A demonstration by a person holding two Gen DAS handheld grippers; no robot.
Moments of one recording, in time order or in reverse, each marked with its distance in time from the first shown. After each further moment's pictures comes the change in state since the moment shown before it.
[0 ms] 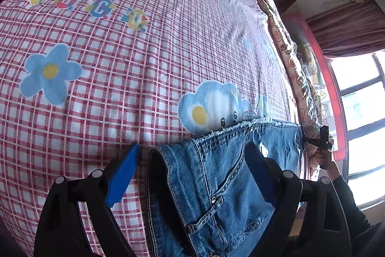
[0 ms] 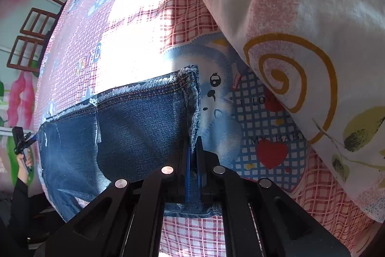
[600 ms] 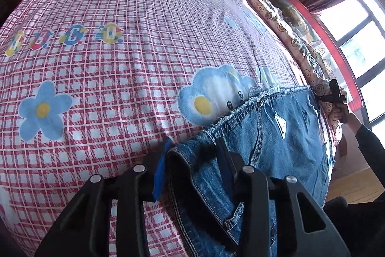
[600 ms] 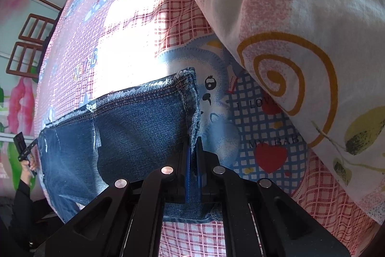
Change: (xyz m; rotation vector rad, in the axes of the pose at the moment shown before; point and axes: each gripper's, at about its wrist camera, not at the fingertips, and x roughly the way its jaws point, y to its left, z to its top) left arm 0.019 -0.028 0.004 0.298 0.017 0.072; right arm -0.001 -0.010 0.002 0.019 -0.019 0.003
